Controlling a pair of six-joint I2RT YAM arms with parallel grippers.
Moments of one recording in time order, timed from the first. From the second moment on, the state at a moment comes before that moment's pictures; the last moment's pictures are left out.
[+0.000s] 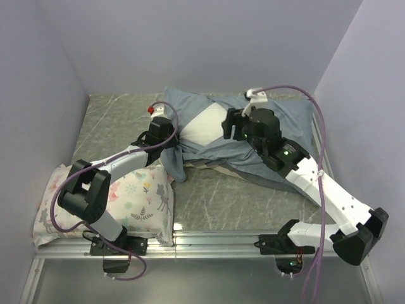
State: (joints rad) left arm -0.48 1.59 0.96 0.09 -0.17 -0.62; right arm 0.65 1.15 1.17 -0.36 0.32 0.32
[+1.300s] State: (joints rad) left arm -0.49 1.54 0.96 0.08 -0.13 -0.60; right arm 0.64 1.92 1.64 -0.51 0.08 0.32
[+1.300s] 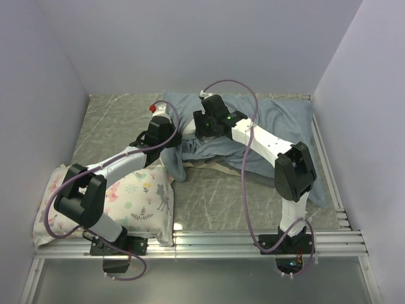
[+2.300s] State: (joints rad) left arm -0.59 1.43 1.02 -0.08 -0.20 -0.67; right arm 0.59 1.82 1.47 -0.30 -0.09 0.39
